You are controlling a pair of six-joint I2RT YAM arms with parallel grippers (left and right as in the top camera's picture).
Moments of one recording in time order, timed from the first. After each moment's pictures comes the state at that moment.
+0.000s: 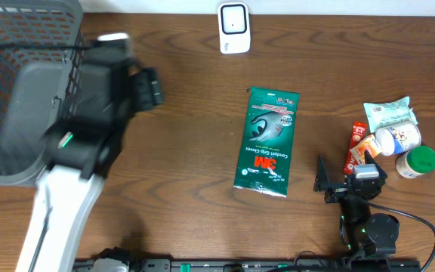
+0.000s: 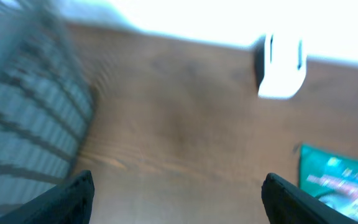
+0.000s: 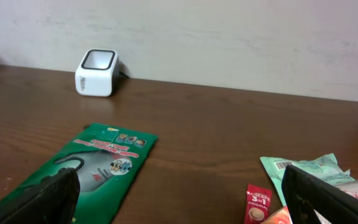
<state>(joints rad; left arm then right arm) -0.23 1.21 1.36 -0.77 -0.19 -0.29 0.03 0.01 0.01 -0.07 -0.04 -0.06</state>
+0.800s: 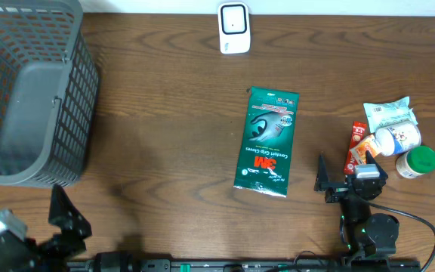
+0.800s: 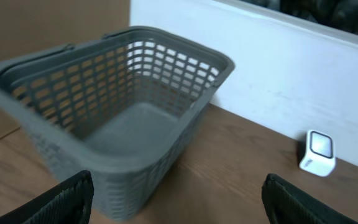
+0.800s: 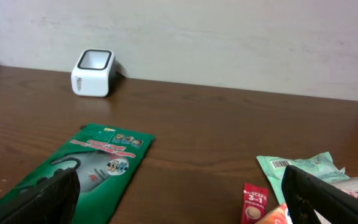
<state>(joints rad) 0.09 0.30 1.16 -1.08 -0.26 -0.28 0.03 0.01 0.01 -0.07 -0.03 -0.06</state>
